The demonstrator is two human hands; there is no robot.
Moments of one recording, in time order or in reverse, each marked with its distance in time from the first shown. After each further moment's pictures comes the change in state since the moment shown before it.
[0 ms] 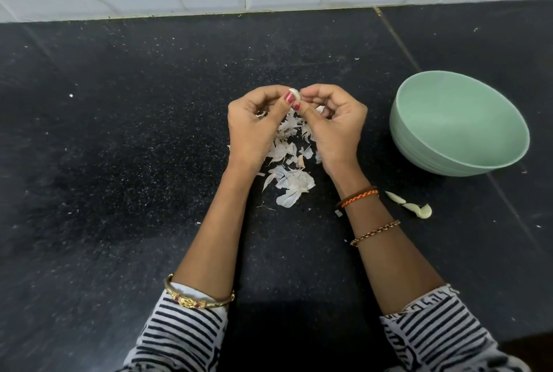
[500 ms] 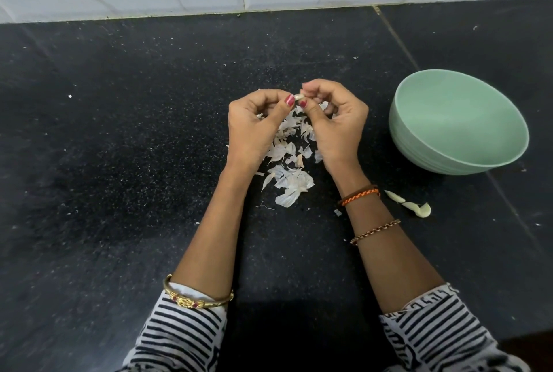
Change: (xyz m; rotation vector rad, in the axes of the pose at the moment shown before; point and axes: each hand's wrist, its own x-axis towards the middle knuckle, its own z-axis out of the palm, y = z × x) left_hand 0.000 0.002 -0.001 0.035 -0.021 -0.072; right_hand 0.001 0.000 -0.002 -0.124 0.008 -0.091
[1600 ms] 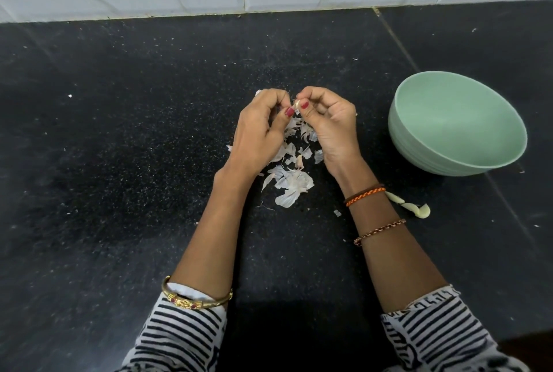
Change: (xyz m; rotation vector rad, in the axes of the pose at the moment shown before) left_hand 0.000 -0.008 -0.003 0.409 -0.147 0.213; right_hand 0.002 -0.006 -0.004 0.287 -0.196 0.361
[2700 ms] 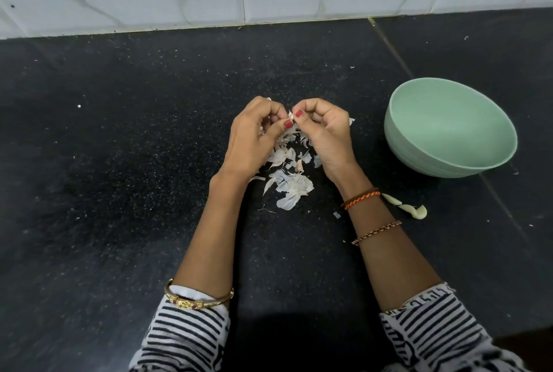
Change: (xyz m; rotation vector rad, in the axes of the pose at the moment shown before) left_hand 0.000 -0.008 -0.009 -0.015 -0.005 0.011; right_hand -0.006 -0.006 0.004 -0.104 -0.030 -0.009
